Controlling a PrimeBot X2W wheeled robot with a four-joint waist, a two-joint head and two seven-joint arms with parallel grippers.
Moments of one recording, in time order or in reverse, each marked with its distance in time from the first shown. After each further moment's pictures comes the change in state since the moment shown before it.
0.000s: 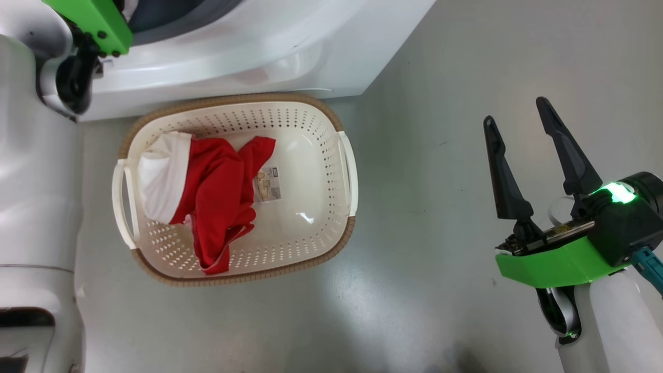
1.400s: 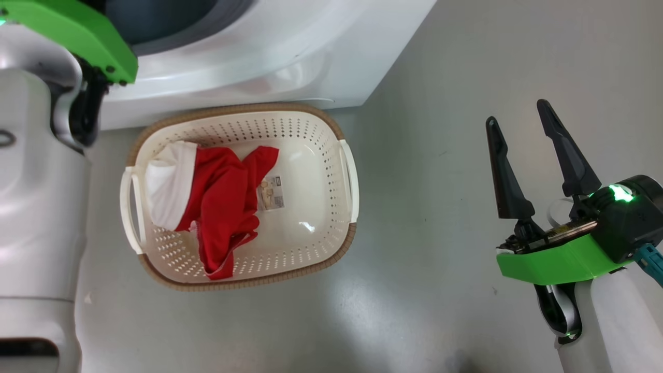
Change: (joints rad) left arm 0.105 0.044 -0.075 -0.108 -0.023 -0.012 -0.160; right arm -0.005 0.000 -0.002 0.023 0.051 0.000 0.000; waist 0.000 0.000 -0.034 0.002
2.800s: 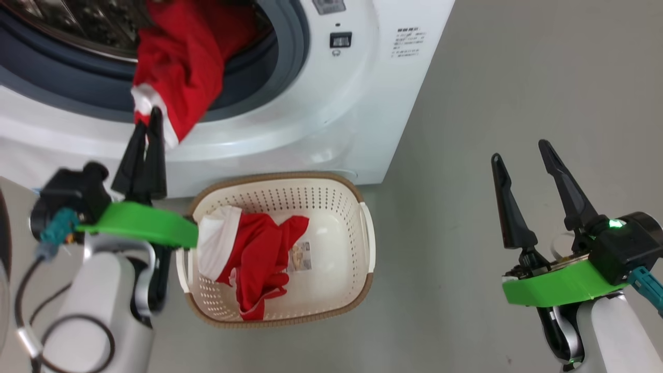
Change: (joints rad) left arm 0.584 -0.018 -0.007 -0.446 0.039 0.119 -0.251; right arm 0.088 0.000 -0.026 0.035 0.001 0.000 0.000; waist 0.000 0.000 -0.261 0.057
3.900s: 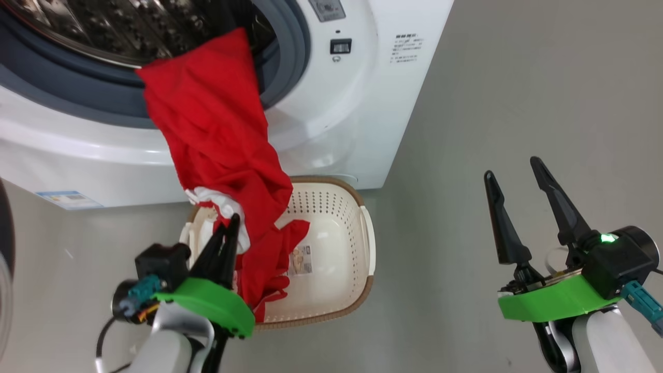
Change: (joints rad) left arm 0.262 -0.051 -0.126 -0.076 -0.045 0.025 0.132; right arm 0.051 0.001 0.016 -0.014 0.001 0.000 0.000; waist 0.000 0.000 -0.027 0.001
